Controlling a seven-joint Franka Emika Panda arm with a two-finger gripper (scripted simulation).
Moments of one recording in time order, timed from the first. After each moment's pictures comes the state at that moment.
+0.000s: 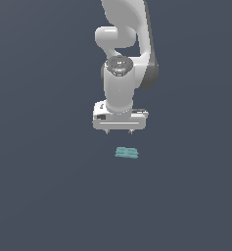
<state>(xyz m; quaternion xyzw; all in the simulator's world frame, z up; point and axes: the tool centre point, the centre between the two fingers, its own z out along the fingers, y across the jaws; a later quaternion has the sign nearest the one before) -0.012 0.015 0.170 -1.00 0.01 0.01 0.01</state>
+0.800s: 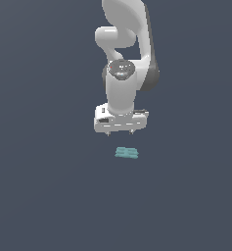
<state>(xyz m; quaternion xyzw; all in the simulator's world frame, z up) -0.010 0.019 0.162 -1.00 -0.05 0.01 0.01</state>
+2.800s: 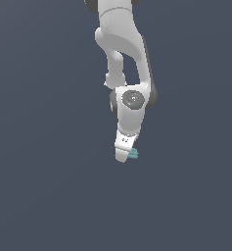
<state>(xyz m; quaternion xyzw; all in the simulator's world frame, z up) 0.005 0.050 0.076 -0.81 -0.59 0.00 0.00</state>
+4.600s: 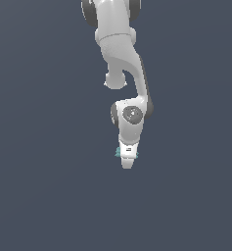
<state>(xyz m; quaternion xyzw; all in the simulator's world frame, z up) 0.007 0.058 0.012 -0.74 -0.67 0.00 0.00</state>
